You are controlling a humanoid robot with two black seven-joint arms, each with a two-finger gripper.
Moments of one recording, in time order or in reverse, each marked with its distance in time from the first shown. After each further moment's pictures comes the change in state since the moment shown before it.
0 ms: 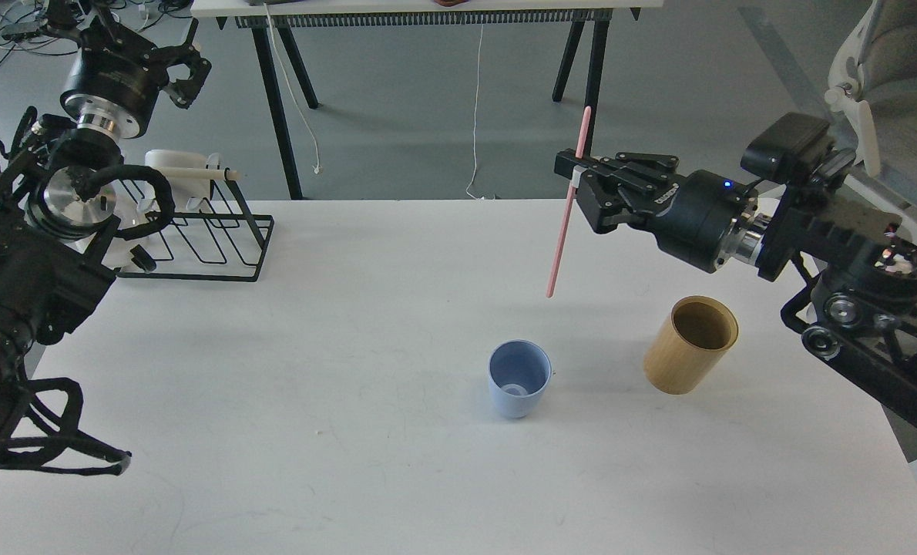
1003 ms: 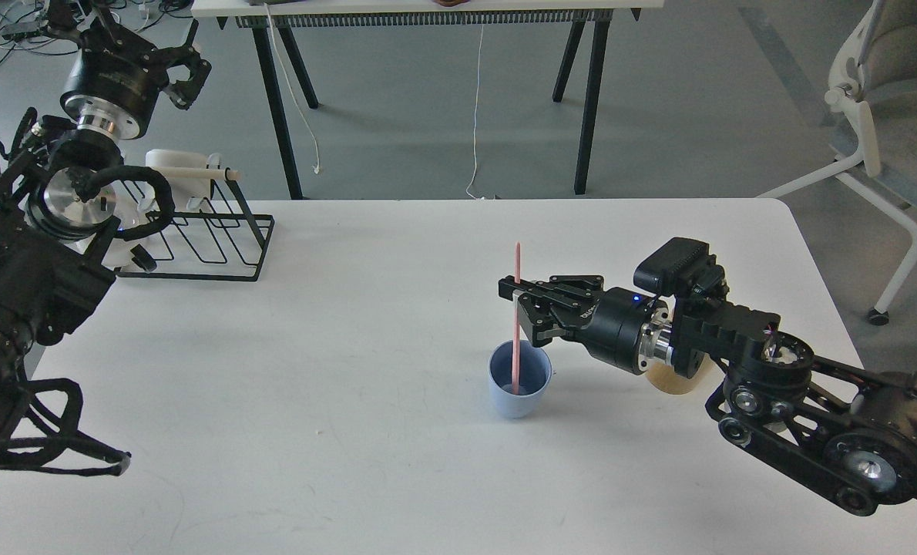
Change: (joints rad) left arm 0.002 0.001 0.002 0.000 0.000 0.000 -0.001; right arm -0.121 0.128 -0.128 -0.089 -0.097 0.000 -0.049
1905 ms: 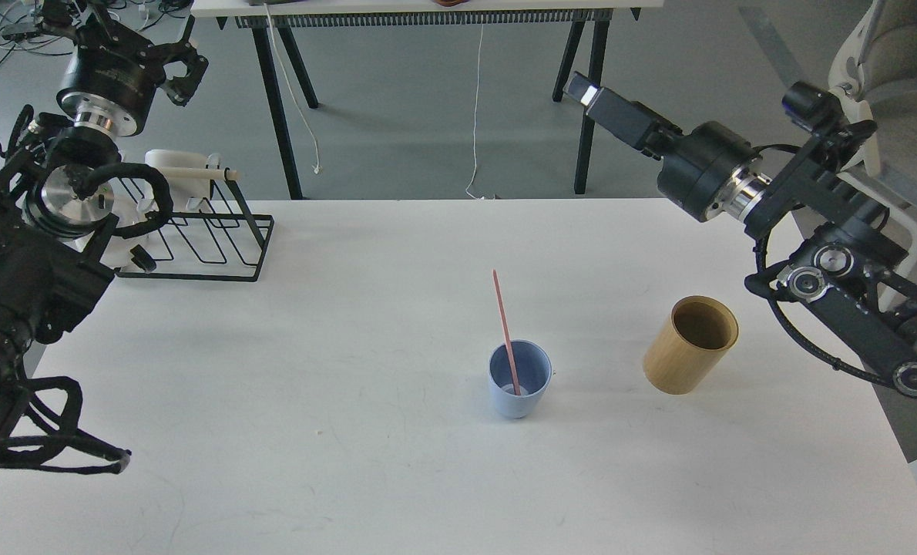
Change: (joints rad) left arm -0.006 -0.002 -0.007 -0.001 0.000 0.000 -0.002; right arm 0.125 -0.008 0.390 -0.114 0.554 -0.023 0.014
